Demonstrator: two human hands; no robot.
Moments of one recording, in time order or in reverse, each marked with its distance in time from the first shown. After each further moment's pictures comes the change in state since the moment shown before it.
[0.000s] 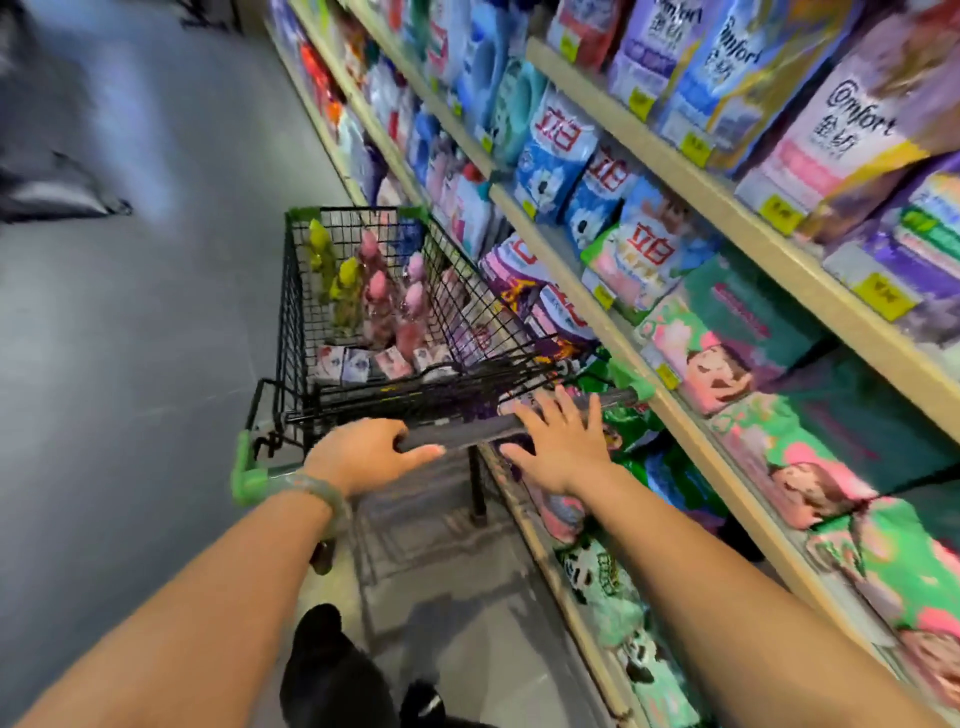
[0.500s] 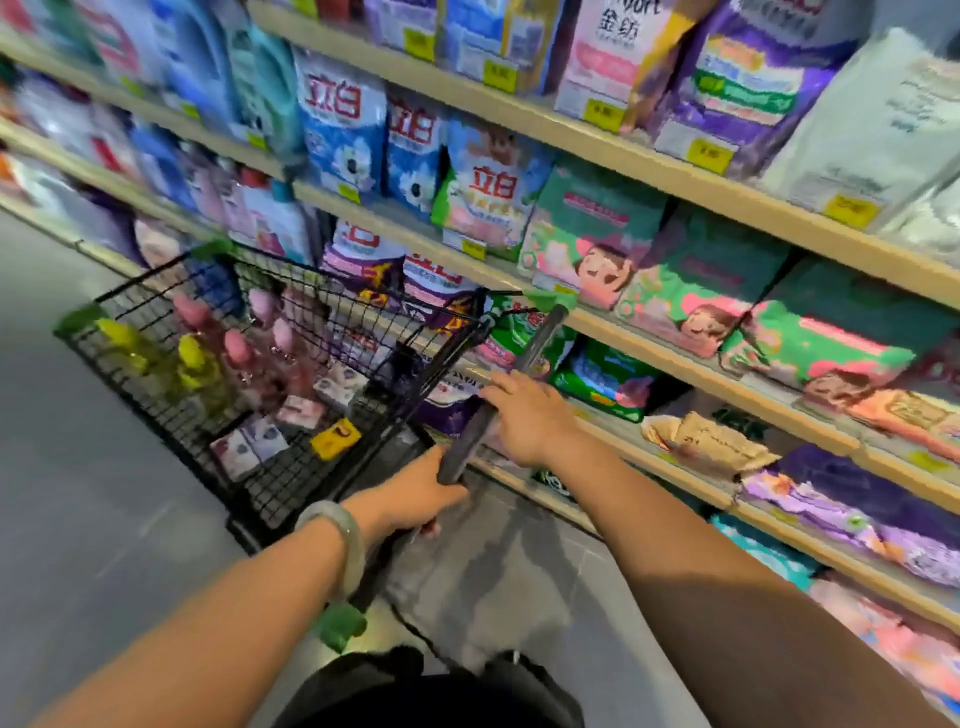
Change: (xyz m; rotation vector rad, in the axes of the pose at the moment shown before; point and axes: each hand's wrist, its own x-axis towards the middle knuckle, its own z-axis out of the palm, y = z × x) left_hand 0.066 0.010 -0.015 -0.419 -0.643 0.298; right_hand 0.008 -0.060 -0.027 0.375 0.073 0.402
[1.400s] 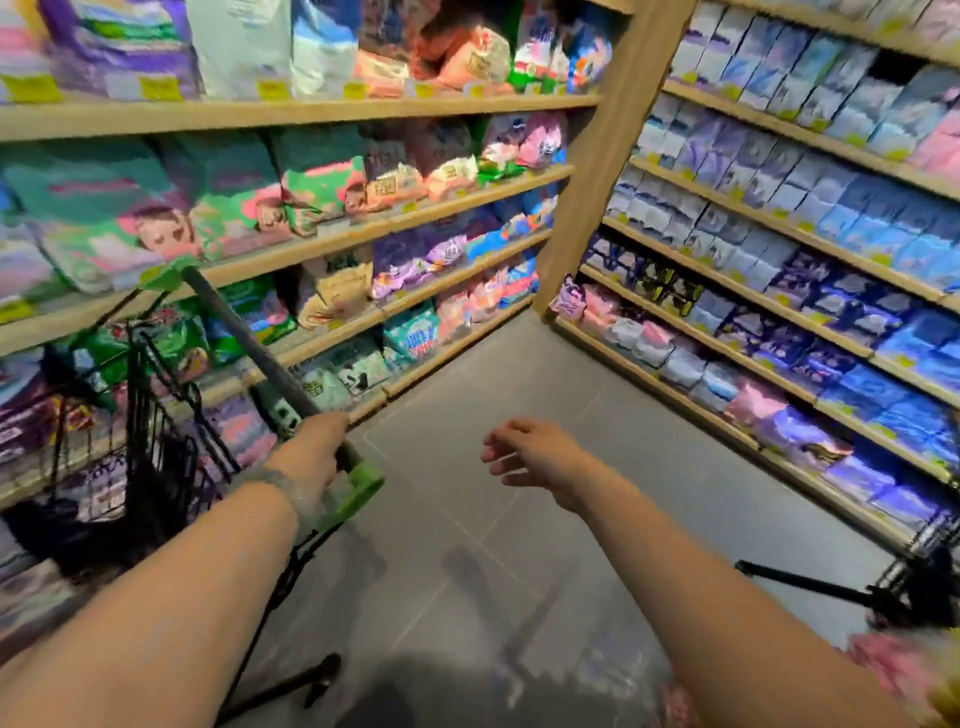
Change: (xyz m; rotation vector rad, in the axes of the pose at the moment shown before) left_hand -0.060 -0.028 -0.023 0.010 -0.366 -0.029; right_hand -0.259 -0.312 0.055 1.542 0.890 1.387
